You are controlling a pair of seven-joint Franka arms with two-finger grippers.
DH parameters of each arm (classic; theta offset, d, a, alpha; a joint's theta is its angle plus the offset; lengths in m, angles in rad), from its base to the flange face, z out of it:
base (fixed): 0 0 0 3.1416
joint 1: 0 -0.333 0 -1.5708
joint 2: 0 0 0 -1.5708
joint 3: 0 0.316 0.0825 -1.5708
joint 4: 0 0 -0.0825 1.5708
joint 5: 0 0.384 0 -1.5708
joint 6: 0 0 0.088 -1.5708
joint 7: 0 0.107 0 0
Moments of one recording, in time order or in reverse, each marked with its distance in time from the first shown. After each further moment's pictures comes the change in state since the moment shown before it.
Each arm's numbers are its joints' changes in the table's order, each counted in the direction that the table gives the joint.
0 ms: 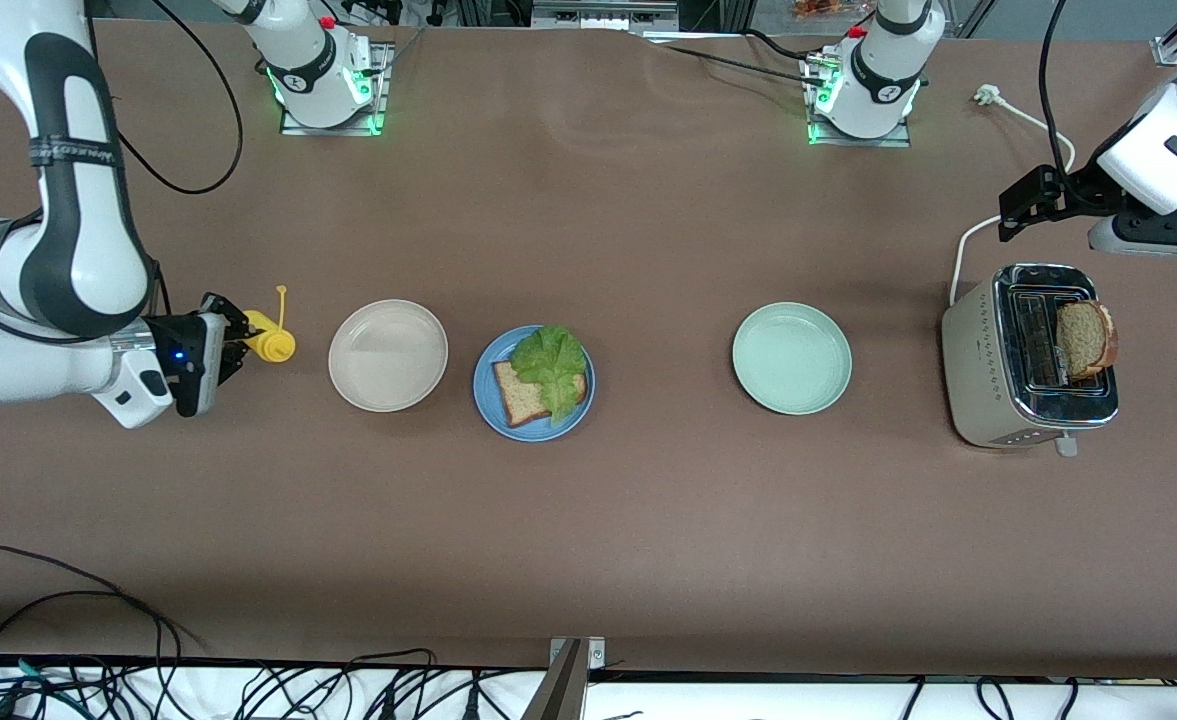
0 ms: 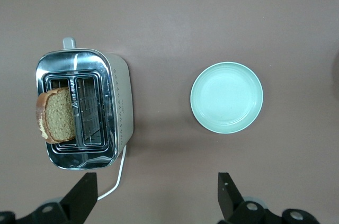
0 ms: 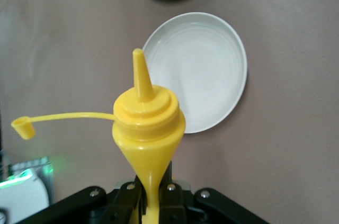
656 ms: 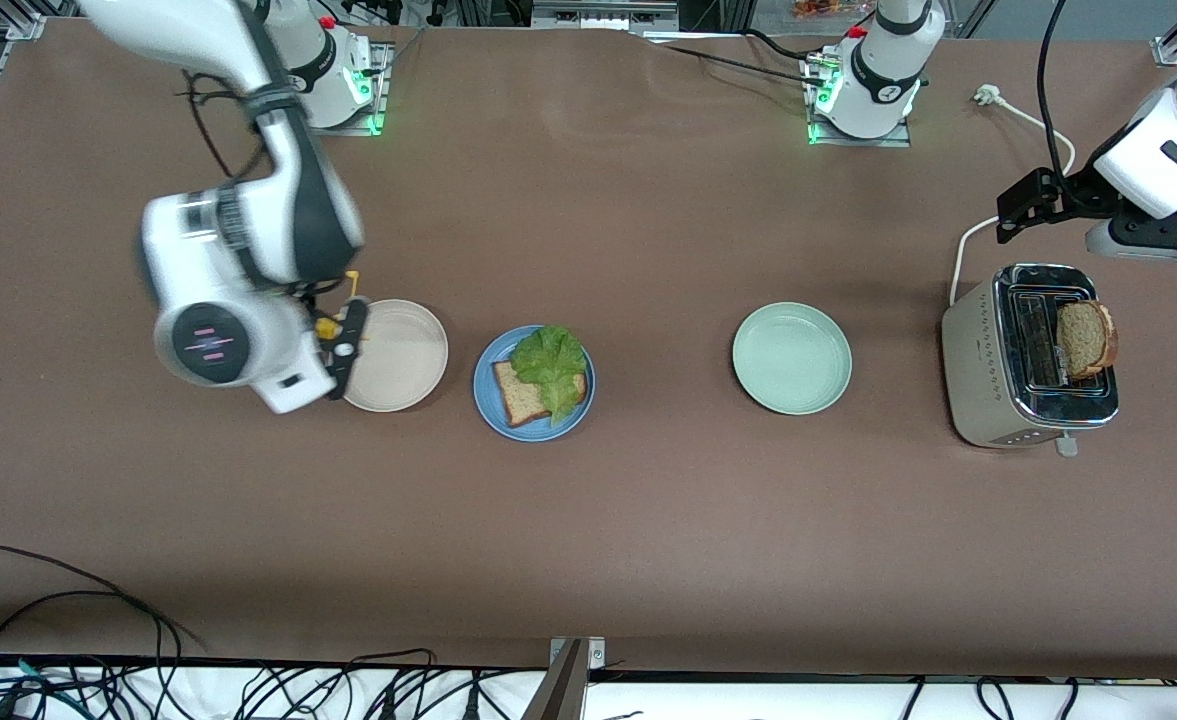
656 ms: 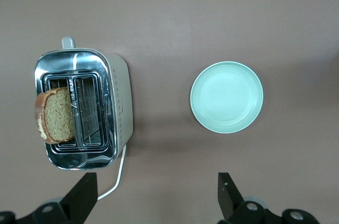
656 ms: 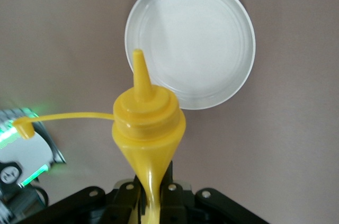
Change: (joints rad) left arm 0.001 -0.005 0.000 0.000 0.000 0.000 0.000; right arm -0.350 -0.050 0.012 -0.157 -0.451 0.101 0.377
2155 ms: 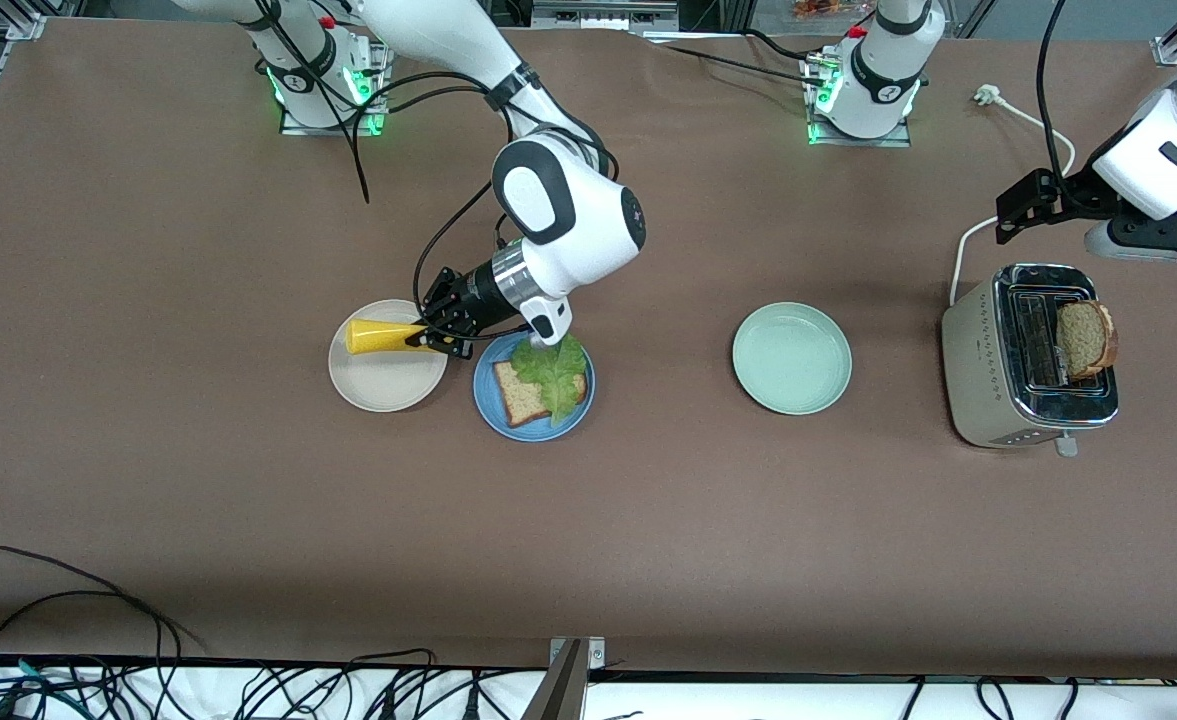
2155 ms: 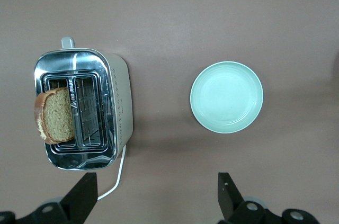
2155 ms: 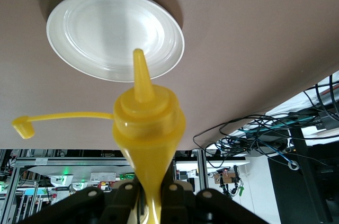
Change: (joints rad) left arm 0.000 -0.002 0.000 -0.001 0.000 0.000 0.000; right arm -0.453 -0.218 -0.017 -0.113 -0.617 0.007 0.175
